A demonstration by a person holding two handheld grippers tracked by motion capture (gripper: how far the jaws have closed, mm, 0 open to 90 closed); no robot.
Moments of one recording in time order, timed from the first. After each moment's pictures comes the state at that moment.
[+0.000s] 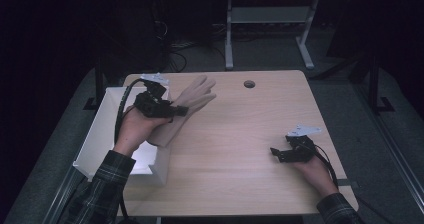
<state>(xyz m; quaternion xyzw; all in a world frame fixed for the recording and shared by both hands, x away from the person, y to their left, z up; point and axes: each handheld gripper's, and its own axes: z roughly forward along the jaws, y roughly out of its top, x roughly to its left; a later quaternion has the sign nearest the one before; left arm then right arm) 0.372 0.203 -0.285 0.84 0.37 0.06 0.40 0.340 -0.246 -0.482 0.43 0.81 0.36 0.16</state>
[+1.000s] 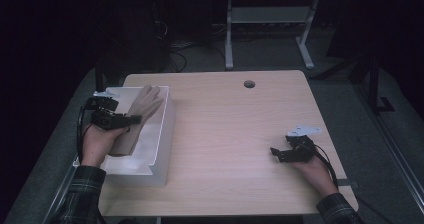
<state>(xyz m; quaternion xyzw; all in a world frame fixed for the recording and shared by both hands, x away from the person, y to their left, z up) 0.371 0.318 -0.349 0.78 0.51 0.12 0.35 0.340 -0.246 -0.482 0.43 0.81 0.36 0.16</state>
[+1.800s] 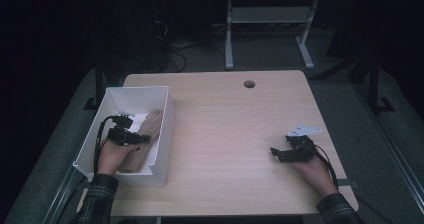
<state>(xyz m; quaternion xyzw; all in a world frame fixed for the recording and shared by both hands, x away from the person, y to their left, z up) 0.380 0.314 -0.426 0.79 0.53 0.07 0.29 0.340 -0.246 -0.482 0.43 0.81 0.36 0.17</state>
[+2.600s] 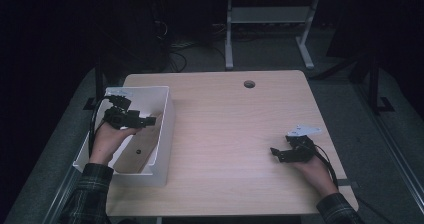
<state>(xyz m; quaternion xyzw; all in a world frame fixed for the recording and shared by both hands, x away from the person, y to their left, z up) 0.381 0.287 -0.341 0.79 0.47 0.11 0.36 0.340 -0.246 -0.482 0.43 0.81 0.36 0.17</state>
